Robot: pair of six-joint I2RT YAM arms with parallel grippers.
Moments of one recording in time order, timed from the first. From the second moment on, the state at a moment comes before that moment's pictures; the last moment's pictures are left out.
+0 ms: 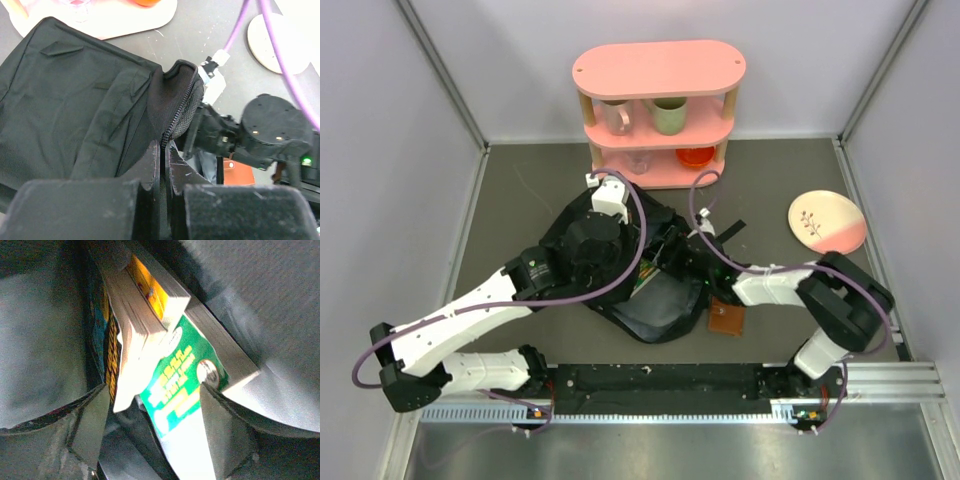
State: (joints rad) left arm -1.03 1.10 1.20 -0.52 -0.51 -0.47; right arm 0.81 1.64 0.68 0.56 0.03 1.16
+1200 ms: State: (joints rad) left arm -1.05 0.97 1.05 -0.59 -0.27 -0.53; right arm 0.34 0.85 0.51 -0.21 -0.05 0.78
